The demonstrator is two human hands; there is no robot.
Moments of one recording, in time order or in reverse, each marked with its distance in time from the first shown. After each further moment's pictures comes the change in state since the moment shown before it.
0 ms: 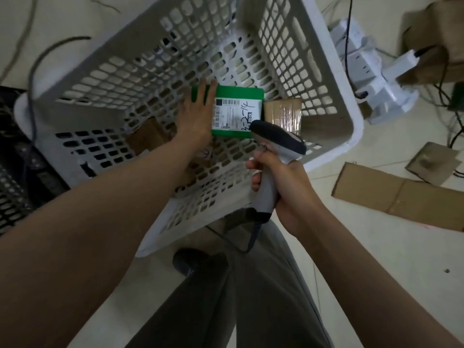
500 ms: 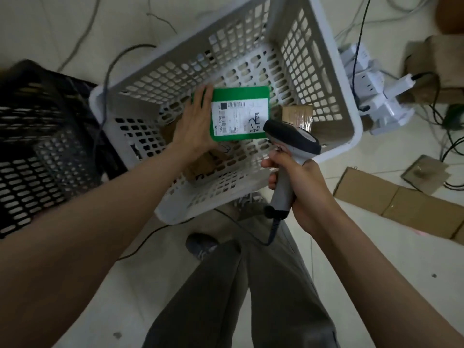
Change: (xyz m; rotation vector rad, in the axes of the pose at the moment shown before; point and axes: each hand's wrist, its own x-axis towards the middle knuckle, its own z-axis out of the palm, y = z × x) left_hand -0.099 -0.044 -0.050 -0.261 0.162 0.061; right_hand -0.066 -0.015 0.014 -0.153 -0.042 -0.088
